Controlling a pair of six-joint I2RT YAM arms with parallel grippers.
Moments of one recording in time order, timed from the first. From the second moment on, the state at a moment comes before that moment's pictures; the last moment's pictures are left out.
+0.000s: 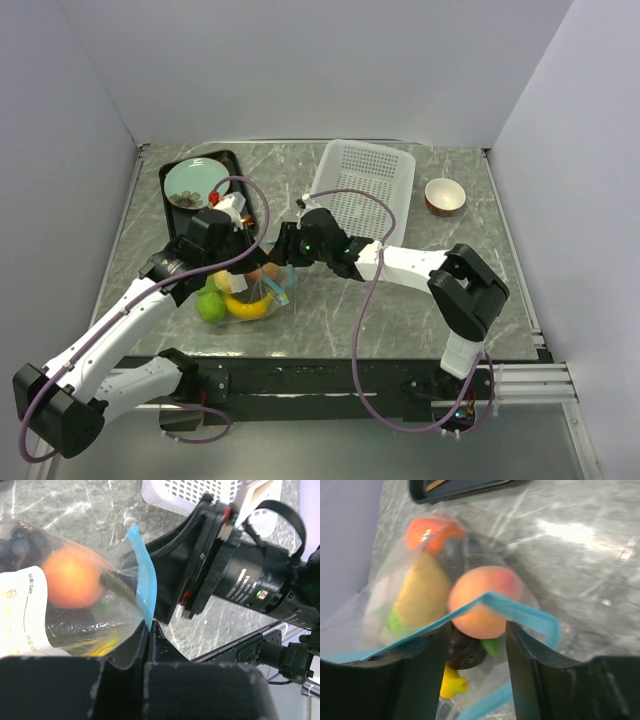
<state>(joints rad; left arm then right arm) -0.55 0.99 0.91 -0.55 0.08 -0.66 0.86 1.75 1.10 0.12 -0.11 0.78</state>
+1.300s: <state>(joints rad) -0.55 1.02 0.79 -0.38 0.02 -0.68 0.89 1.96 1.12 0.24 -0.18 0.90</state>
